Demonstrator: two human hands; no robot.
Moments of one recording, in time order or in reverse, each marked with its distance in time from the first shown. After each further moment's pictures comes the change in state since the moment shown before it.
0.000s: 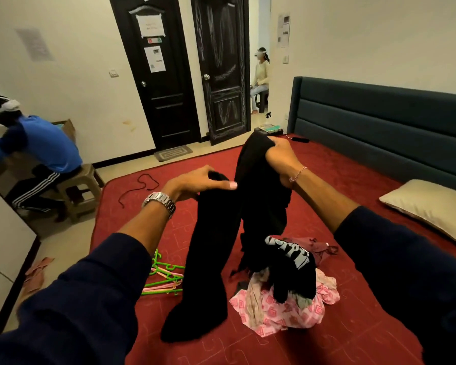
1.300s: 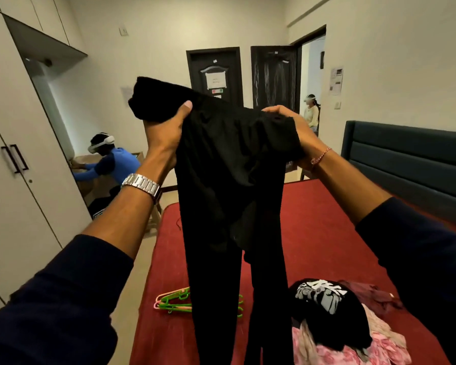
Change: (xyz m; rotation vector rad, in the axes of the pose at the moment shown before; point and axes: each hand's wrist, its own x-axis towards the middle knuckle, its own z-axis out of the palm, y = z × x) left_hand -0.213 0.070 -0.146 -0.685 1.161 0.611; right_hand -0.077 -0.164 0.096 0.114 -0.368 -0.467
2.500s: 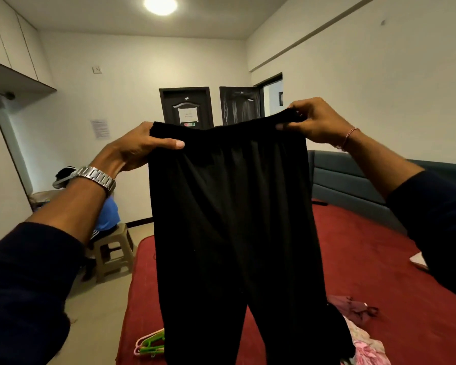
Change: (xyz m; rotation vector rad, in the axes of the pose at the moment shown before) left_hand 0.028 0.095 -0.053 0.343 -1.001 0.006; right_hand -0.014 -0.096 -0.069 -0.695 0.044 -0.251
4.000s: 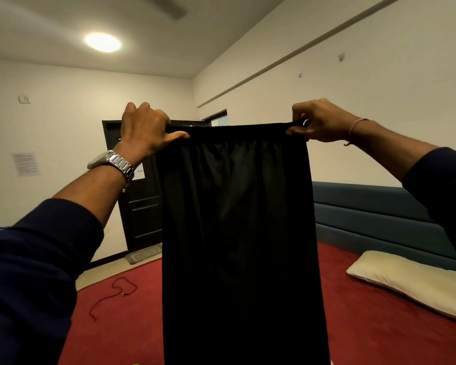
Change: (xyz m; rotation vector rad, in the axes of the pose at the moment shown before) left_hand 0.145 0.077 0.087 1.525 0.558 0.335; right_hand -0.043 0.005 -0.177 -0.684 -0.013 0.037
